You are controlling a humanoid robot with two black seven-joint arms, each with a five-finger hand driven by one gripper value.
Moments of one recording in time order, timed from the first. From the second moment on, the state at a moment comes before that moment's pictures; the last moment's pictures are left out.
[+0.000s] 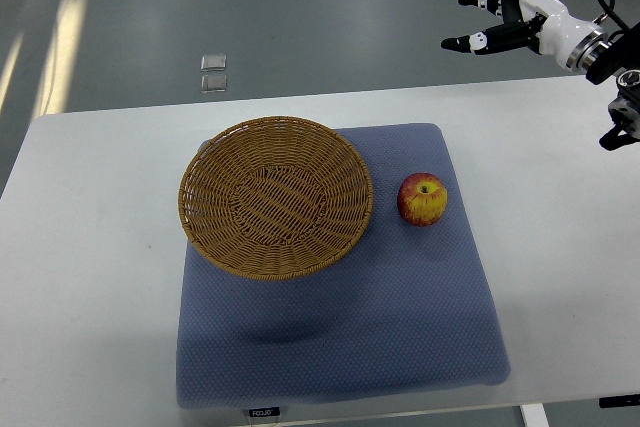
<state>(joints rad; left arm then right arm) 0.02 0.00 -0.09 -0.13 0.07 -0.05 -0.03 0.97 -0.51 0.58 0.78 -0.90 0.25 0.44</state>
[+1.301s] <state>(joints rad) 0.02 0.00 -0.09 -0.13 0.07 -0.05 -0.03 1.12 -0.50 0.06 0.95 -1.66 0.28 0.49</state>
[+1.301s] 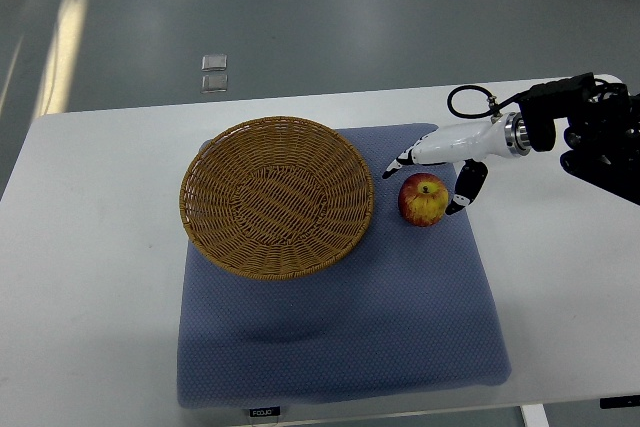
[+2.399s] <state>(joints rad) 0.02 0.00 -0.09 -0.13 0.07 -0.05 -0.03 1.08 -0.48 0.06 0.92 -1.68 0.25 0.49</state>
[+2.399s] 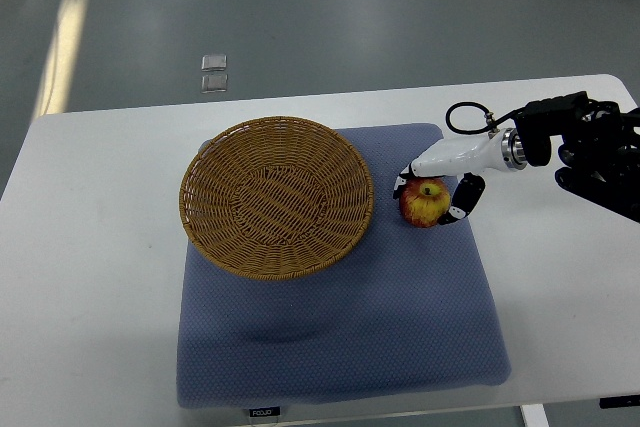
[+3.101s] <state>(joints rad) 0.02 0.00 -0.09 -0.13 0.07 -0.05 -0.03 1.22 -0.48 0.07 0.87 -1.68 0.25 0.49</state>
